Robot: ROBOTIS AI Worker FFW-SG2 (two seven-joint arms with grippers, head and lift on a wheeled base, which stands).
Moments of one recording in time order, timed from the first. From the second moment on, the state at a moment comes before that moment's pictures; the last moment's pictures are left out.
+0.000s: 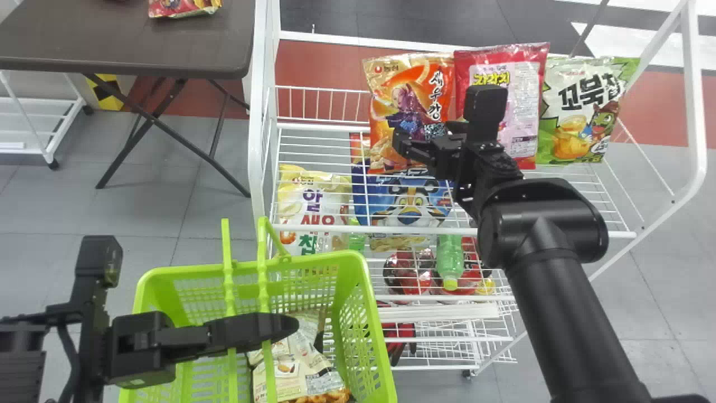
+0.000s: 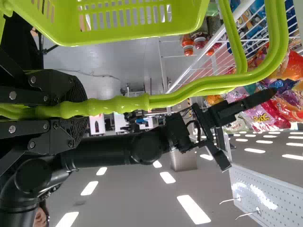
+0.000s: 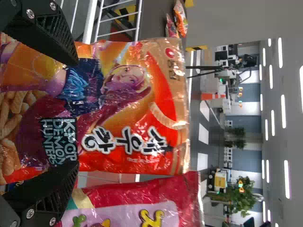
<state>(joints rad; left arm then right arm) 0.17 0.24 0.24 -1.84 1.16 1.57 -0.60 -0.32 -0.07 0.05 -1.27 -0.03 0.34 0.19</state>
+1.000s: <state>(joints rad) 0.18 0.24 0.23 -1.83 1.16 1.57 -0.60 -0.40 -0.05 0.12 -1.13 0.07 0.29 0.21</state>
